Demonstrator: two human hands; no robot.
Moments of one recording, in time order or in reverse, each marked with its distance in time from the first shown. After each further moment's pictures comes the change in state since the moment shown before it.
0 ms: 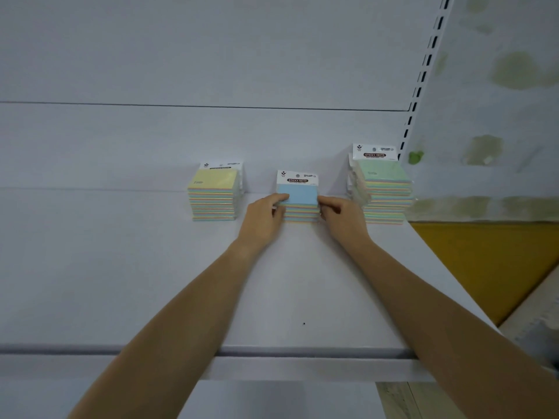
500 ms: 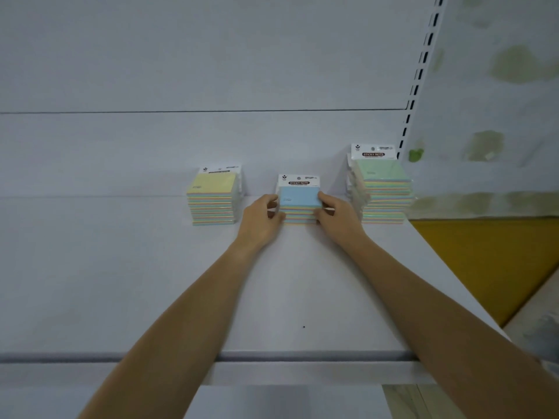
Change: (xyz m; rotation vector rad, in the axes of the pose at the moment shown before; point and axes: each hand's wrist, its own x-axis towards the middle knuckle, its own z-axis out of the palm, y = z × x) left_hand 0.007 -0.003 0.001 -0.074 0.006 -0.111; right_hand 0.000 -0.008 0.001 -0.042 -0.082 0.016
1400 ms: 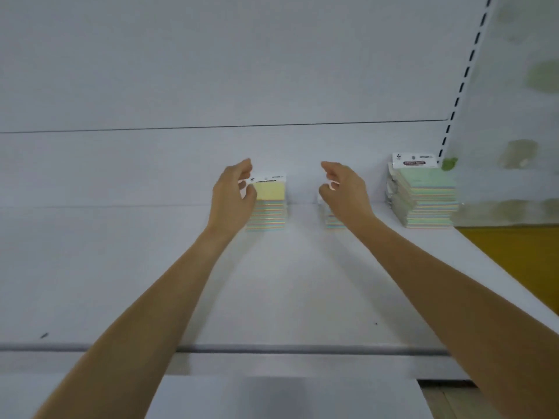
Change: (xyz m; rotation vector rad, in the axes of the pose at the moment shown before) left_hand -0.011 -0.031 -0.137 -0.048 0.328 0.243; right_hand 0.002 -0.091 0.044 0.024 0.166 -0.213
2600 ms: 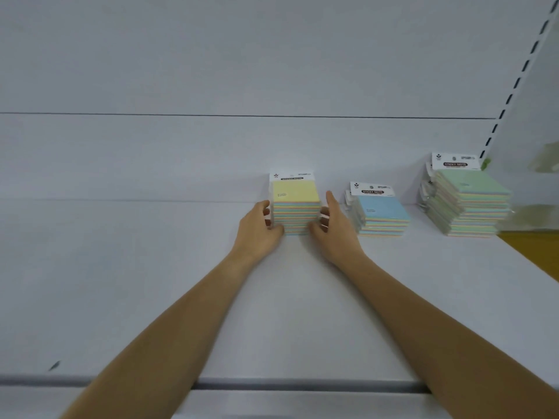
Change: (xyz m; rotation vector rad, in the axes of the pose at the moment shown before) left_hand -0.012 -0.055 0.010 -0.023 -0.328 -0.333; right_hand -0.025 0.015 0.089 0.039 -0.207 0.137
